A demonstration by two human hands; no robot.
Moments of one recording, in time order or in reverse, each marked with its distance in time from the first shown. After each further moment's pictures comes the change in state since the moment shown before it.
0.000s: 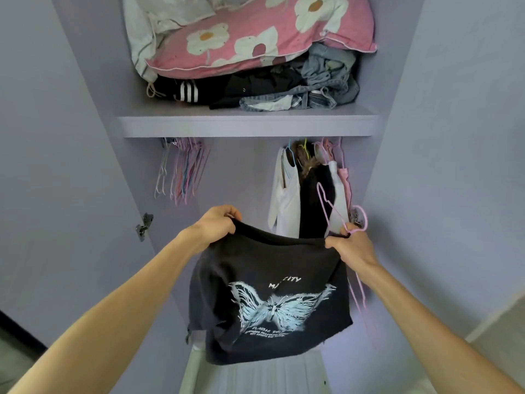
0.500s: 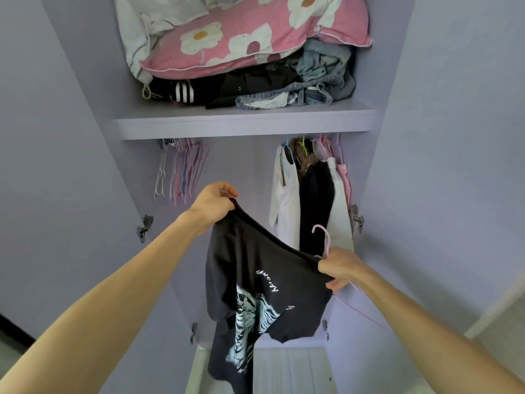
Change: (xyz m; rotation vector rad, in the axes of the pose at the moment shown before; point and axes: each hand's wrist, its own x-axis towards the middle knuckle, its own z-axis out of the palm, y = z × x) left_hand 0.010 0.031 -0.005 0.011 0.187 0.102; right_hand 0.002 0.016 0.018 -0.444 -0.358 0.231
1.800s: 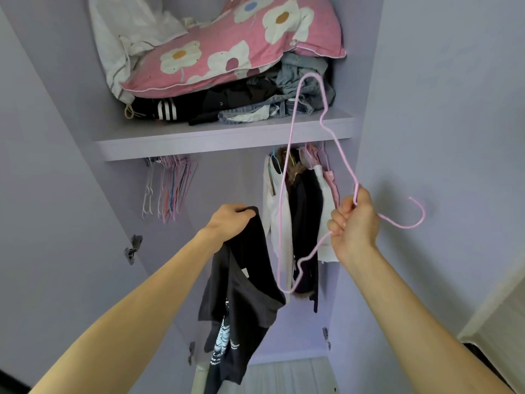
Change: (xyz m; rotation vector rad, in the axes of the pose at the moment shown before) left_hand -0.006 0.029 0.045 0.066 -0.108 -0.057; right_hand -0.061 -0.062 -0.055 1.711 0.366 -0.337
